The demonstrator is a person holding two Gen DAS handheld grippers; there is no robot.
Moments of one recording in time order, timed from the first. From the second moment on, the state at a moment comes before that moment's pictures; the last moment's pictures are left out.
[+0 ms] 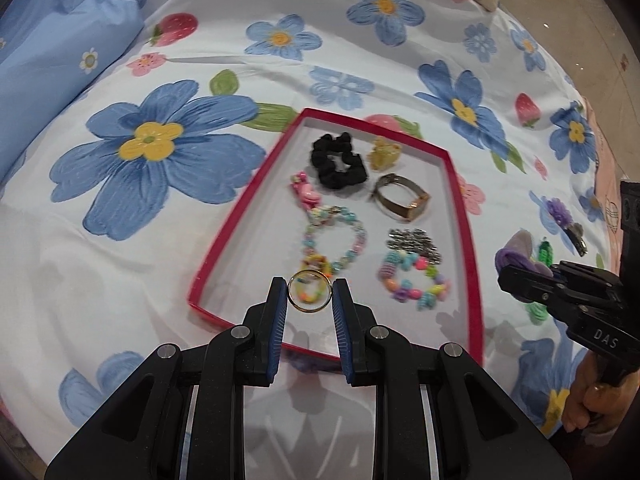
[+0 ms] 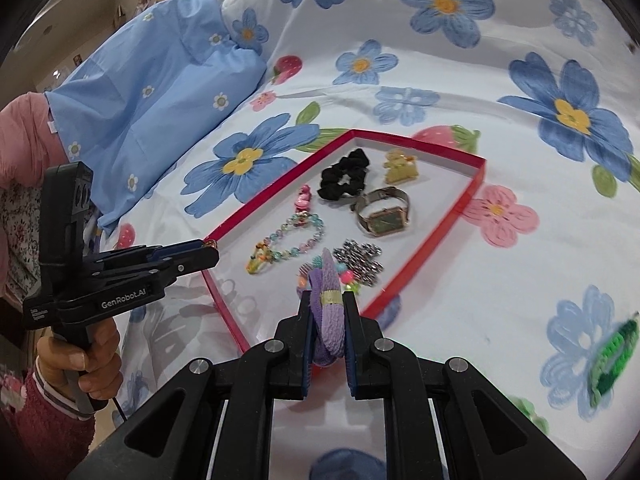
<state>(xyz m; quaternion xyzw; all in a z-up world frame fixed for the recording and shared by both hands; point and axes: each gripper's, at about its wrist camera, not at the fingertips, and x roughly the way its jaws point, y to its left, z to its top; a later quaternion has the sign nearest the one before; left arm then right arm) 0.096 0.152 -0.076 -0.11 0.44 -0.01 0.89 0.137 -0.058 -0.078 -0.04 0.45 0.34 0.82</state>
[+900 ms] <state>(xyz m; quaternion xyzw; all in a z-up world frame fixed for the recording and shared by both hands) 0.136 0.165 -0.120 -0.09 0.50 0.01 0.86 0.168 0.001 -0.130 -0.11 0.50 0.35 0.78</state>
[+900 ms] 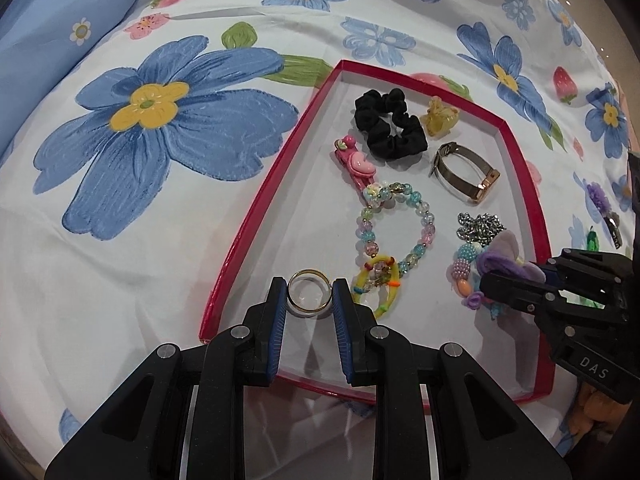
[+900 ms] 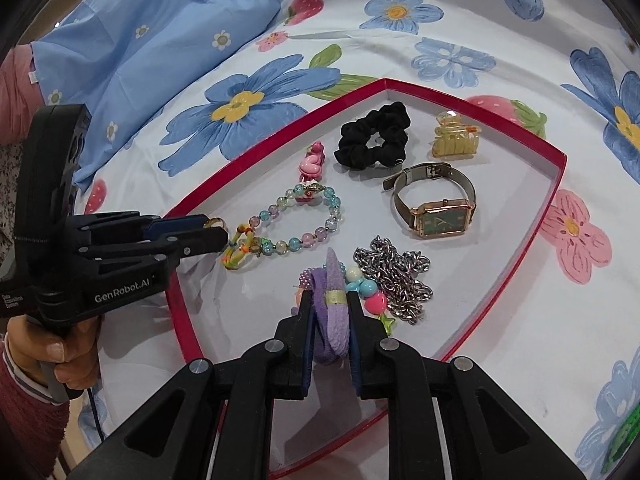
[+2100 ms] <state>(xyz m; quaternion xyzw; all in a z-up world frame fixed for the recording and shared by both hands) 0.129 0.164 -0.108 -0.09 0.49 0.03 0.87 0.164 -0.004 -0.119 -0.09 0.49 0.35 0.79</state>
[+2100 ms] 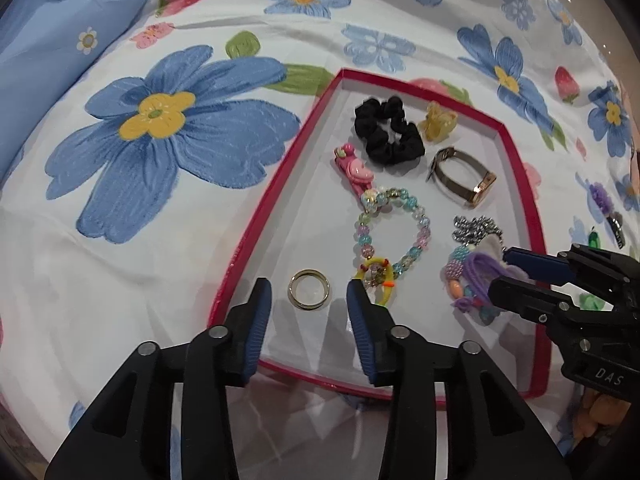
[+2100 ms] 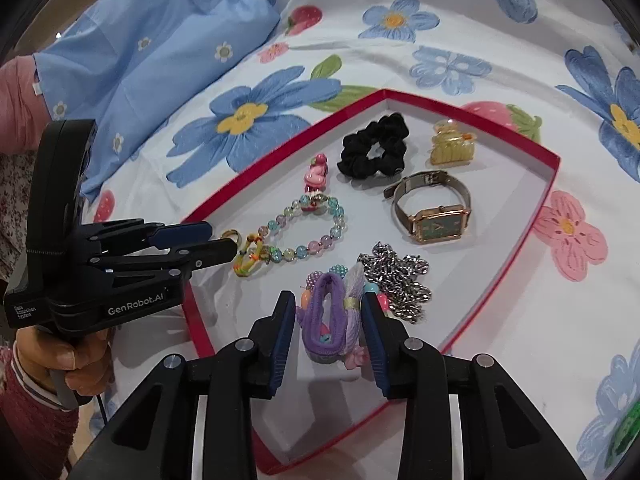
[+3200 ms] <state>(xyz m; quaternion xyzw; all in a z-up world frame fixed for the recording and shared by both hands) 0.022 0.154 -0.064 -0.19 0.41 0.06 0.89 0.111 -0.084 -0.070 0.09 0.39 0.35 0.85</state>
